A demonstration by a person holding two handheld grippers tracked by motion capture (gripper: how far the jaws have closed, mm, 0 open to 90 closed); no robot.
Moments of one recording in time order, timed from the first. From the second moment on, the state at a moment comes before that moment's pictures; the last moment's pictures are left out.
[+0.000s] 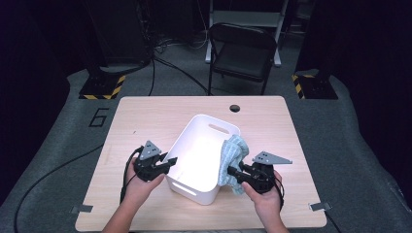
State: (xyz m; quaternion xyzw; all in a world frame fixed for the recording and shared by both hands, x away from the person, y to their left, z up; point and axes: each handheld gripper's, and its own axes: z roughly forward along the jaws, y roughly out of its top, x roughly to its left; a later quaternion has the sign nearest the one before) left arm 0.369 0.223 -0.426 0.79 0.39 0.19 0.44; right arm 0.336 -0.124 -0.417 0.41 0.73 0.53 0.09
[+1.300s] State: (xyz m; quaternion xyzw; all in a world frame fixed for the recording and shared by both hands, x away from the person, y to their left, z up) left arm 0.370 0.225 -0.425 0.79 0.39 0.18 0.44; right arm 0.347 -0.123 -0.441 0.43 0.76 0.49 0.05
